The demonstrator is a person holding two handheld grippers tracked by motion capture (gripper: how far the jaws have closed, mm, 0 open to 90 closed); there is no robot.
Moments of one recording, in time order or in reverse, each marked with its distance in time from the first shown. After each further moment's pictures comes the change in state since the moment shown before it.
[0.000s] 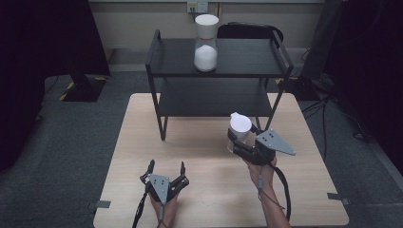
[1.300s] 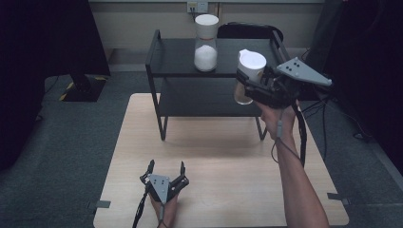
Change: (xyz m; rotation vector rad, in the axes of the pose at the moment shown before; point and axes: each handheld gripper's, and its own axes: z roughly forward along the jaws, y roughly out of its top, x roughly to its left) left arm -0.001 0.000 0.000 0.000 0.008 0.000; right arm -0.033 0.167 0.025 -0.058 0.032 -0.018
